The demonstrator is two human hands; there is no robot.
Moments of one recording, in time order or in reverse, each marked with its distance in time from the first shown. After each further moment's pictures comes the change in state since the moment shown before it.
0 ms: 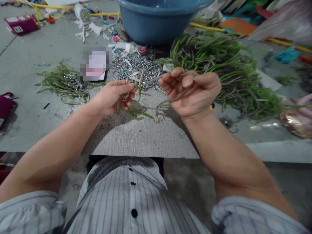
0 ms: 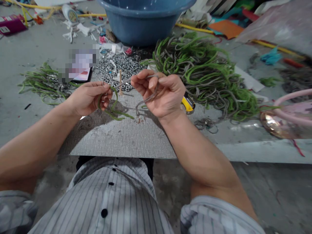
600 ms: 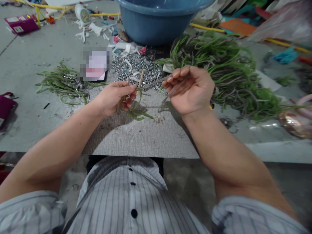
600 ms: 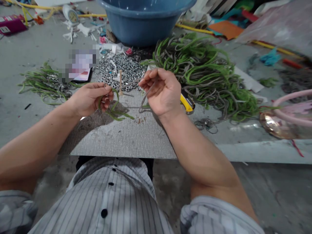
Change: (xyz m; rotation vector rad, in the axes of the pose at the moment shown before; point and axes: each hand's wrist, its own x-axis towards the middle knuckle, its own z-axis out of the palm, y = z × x) left_hand -0.003 -0.001 0.003 -0.069 -0.008 0.012; right_hand 0.011 0.004 0.018 0.459 0.368 0.149
